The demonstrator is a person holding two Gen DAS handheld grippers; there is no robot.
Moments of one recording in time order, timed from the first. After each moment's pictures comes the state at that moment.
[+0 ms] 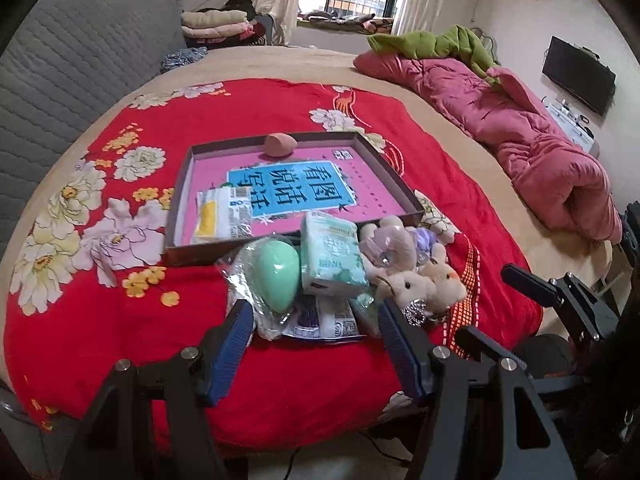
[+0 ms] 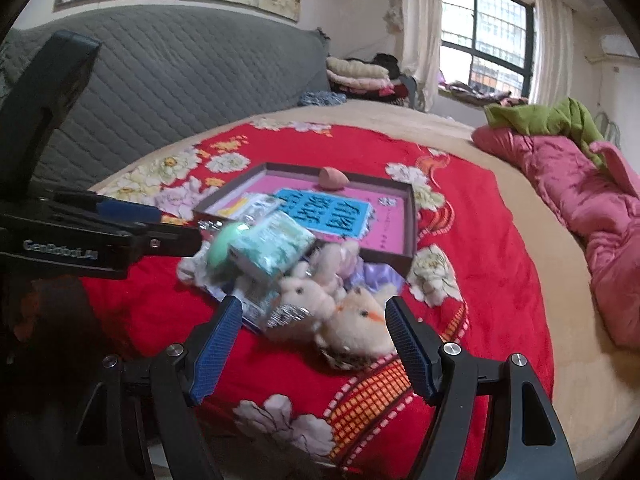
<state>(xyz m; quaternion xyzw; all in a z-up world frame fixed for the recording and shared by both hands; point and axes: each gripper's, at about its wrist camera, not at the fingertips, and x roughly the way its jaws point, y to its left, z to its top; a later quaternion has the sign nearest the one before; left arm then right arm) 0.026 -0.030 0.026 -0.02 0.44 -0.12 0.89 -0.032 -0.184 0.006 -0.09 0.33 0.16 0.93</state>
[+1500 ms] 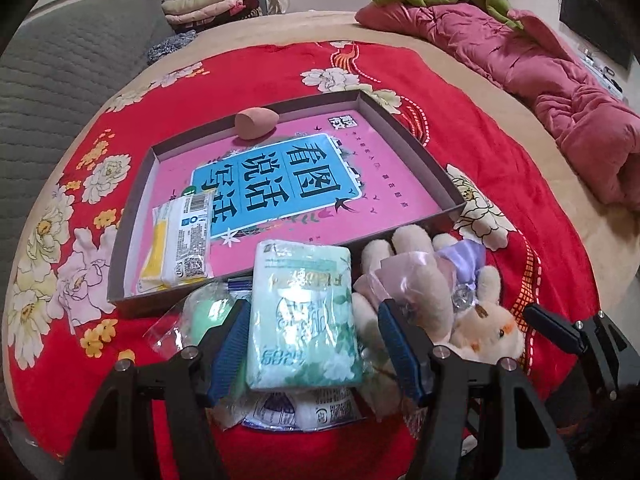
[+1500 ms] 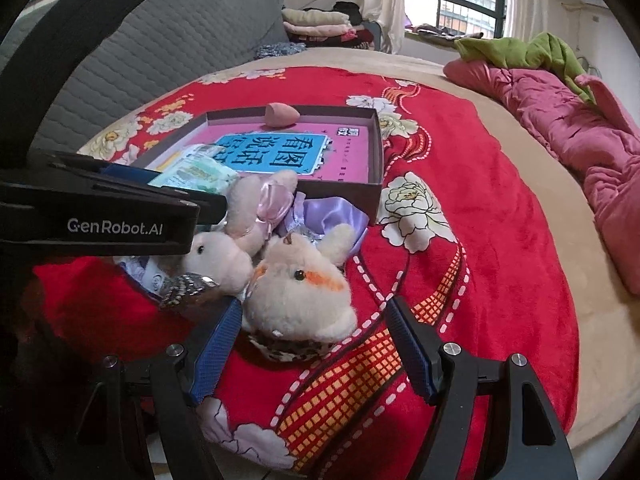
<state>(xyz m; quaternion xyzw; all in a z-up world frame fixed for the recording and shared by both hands) 0.112 -0.097 -0.022 0.06 0.50 -0.08 0.86 0.024 -0.205 -0.055 -0.06 0.42 0.11 0.90</state>
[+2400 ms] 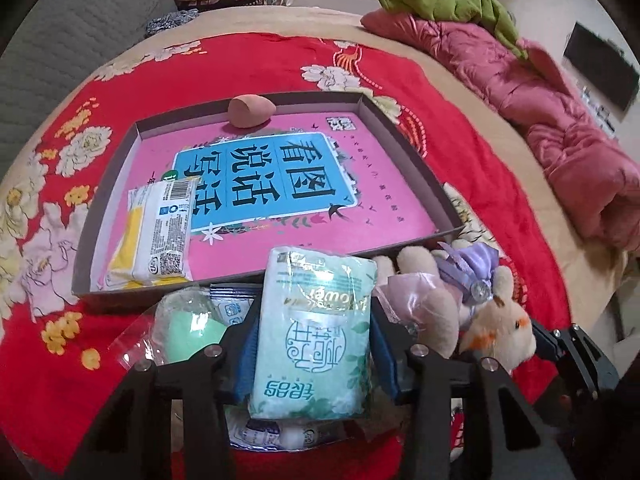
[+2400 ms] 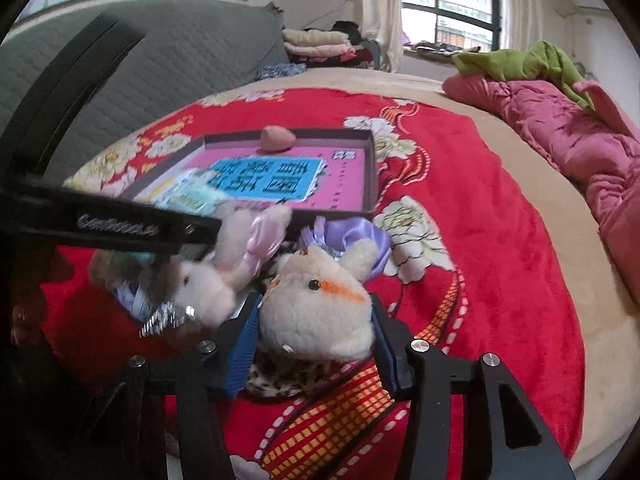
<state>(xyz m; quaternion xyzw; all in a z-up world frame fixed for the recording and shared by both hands) 0.126 -0.078 -0.031 -0.03 0.50 -0.11 0.86 0.033 -0.222 -0.047 -0.03 0.37 0.11 0.92</state>
